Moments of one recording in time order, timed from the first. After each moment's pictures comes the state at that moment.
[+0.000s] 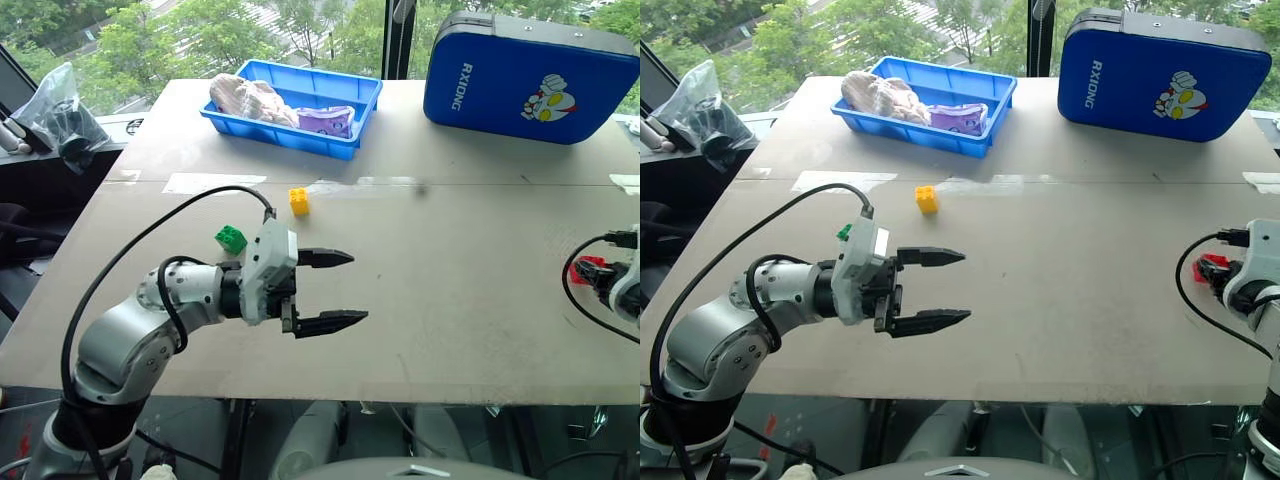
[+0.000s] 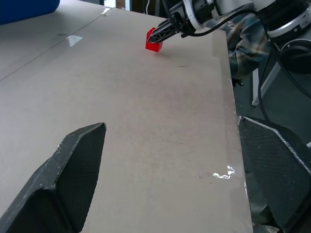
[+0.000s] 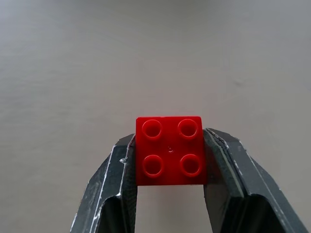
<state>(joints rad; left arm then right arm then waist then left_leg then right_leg) -0.17 0.78 0.04 -0.60 -0.75 0.64 -0.96 -0.17 -0.68 -0.52 -0.45 0.43 1.24 0.38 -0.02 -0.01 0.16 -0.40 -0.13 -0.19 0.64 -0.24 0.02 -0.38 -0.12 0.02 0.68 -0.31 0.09</state>
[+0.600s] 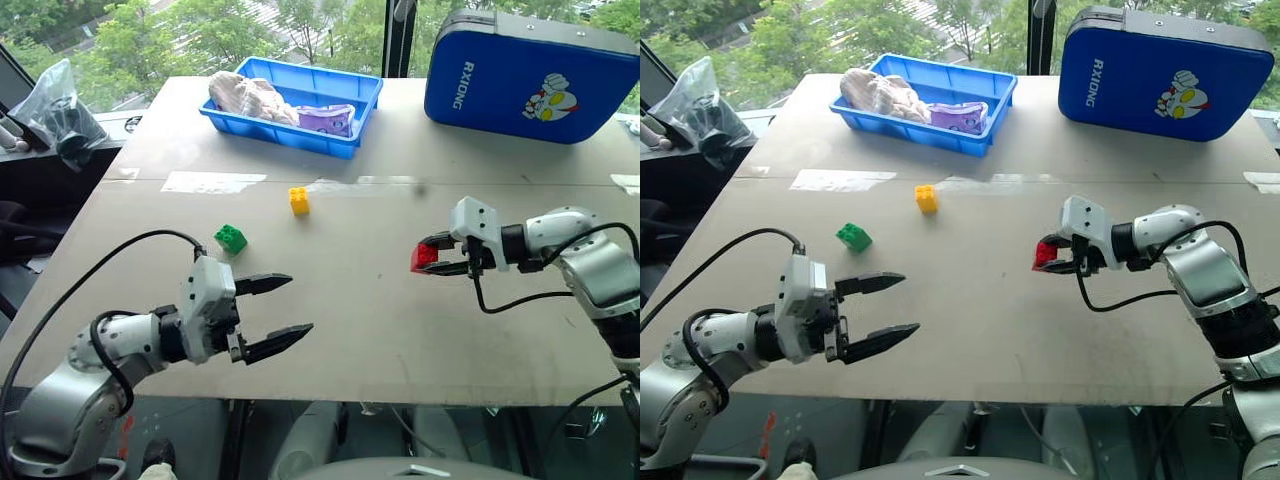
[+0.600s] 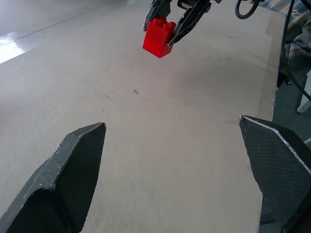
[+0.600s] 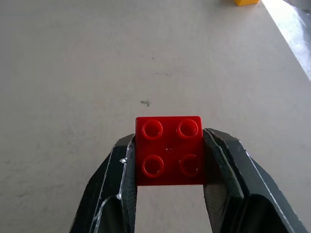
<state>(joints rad) 0.24 0.81 0.31 -0.62 -0.72 0.49 -1.00 -0.61 -0.78 0.31 -0.01 0.23 0.36 1.22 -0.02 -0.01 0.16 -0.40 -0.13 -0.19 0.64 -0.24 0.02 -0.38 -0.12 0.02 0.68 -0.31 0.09</state>
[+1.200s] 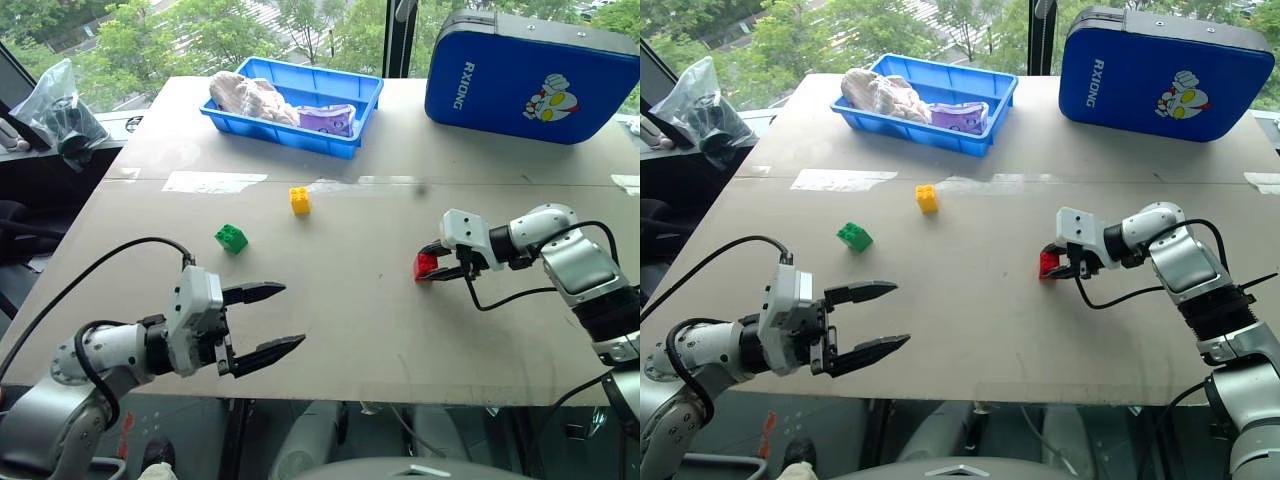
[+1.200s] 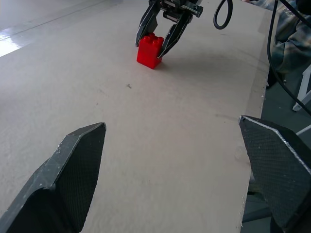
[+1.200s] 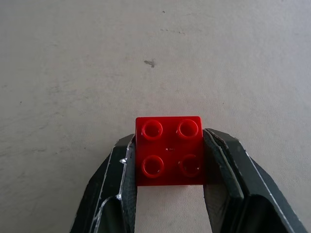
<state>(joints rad) 0.26 0.81 0.33 -0.62 -0.73 0.47 -1.02 -0.66 -0.73 0.34 0.14 0.11 0.27 1.30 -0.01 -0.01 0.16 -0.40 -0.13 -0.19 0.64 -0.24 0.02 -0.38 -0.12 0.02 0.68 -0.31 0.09</state>
